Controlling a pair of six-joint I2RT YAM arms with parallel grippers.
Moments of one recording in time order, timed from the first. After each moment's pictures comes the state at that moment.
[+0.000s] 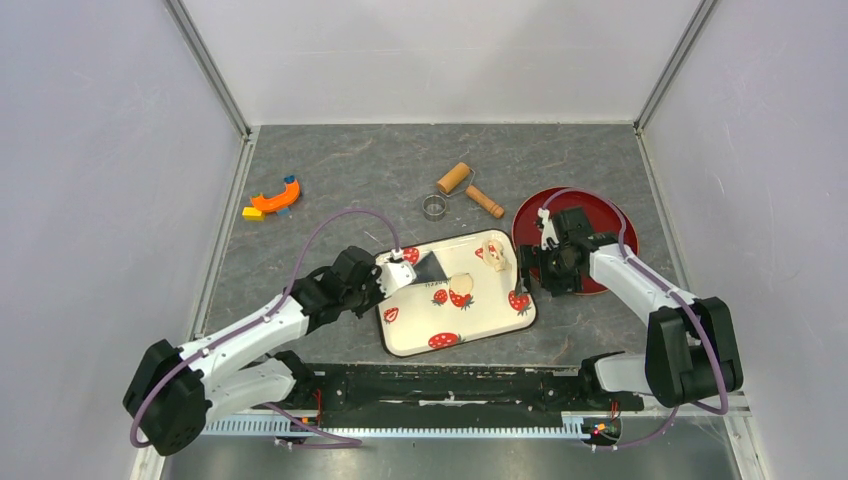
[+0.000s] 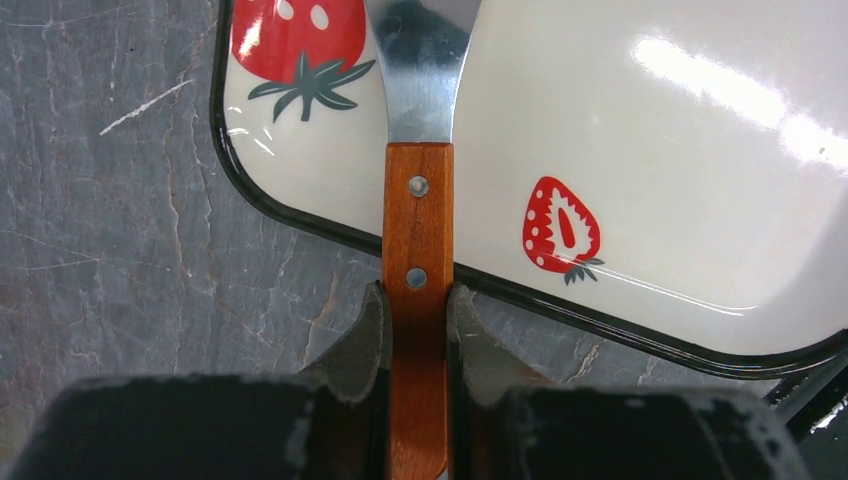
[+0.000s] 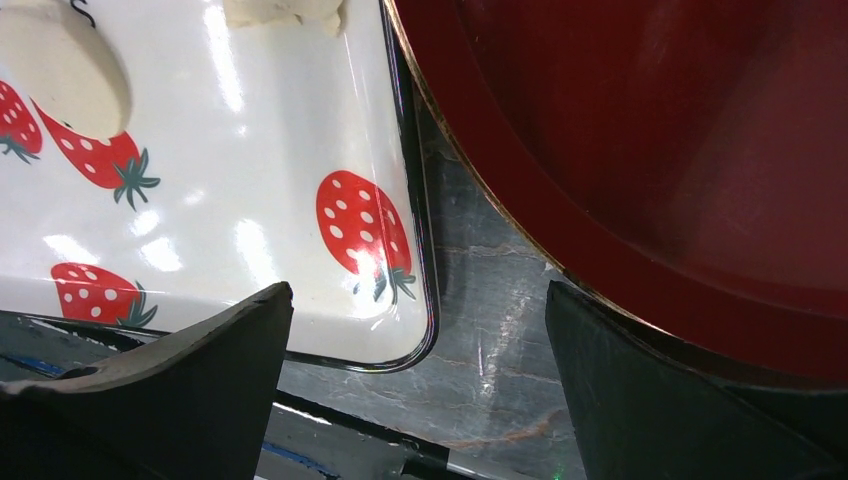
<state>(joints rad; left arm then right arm) -0.71 1.01 0.54 -0.41 -0.01 0.44 0.22 1.32 0.74 -0.66 -0.24 0.17</state>
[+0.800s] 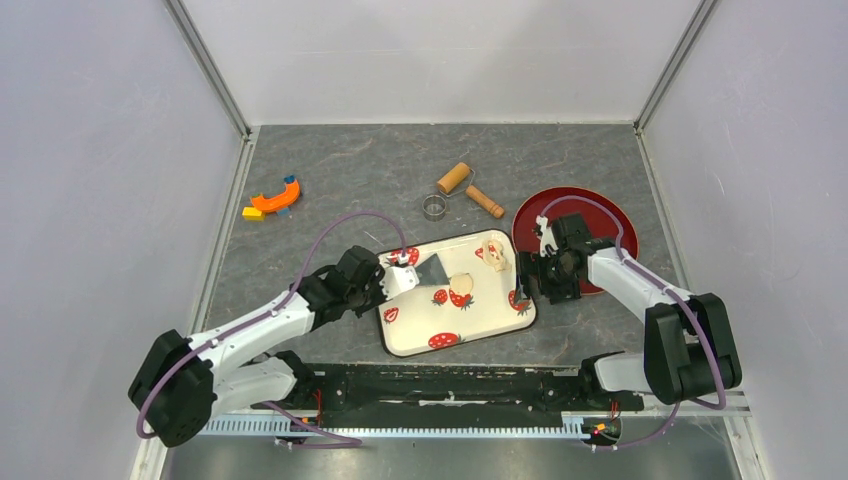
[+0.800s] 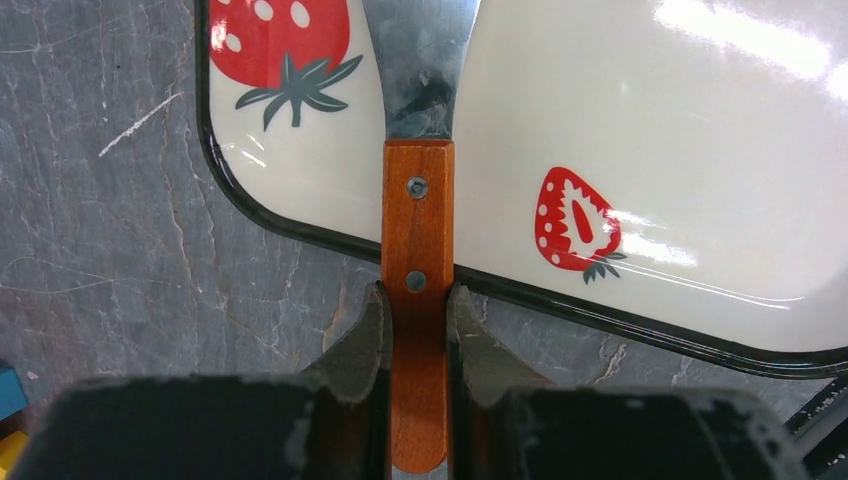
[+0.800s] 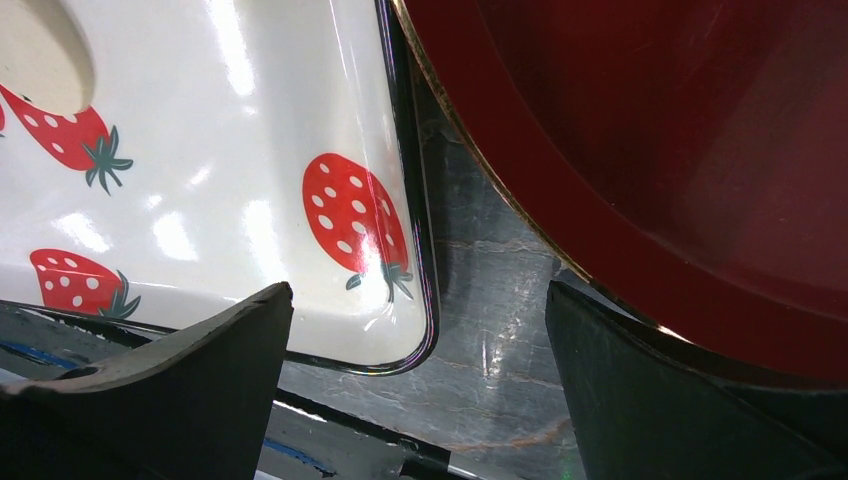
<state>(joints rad) -0.71 1.07 0.54 -0.39 -0.02 0.54 0.22 1.34 0.69 -0.63 -0.26 0.17</state>
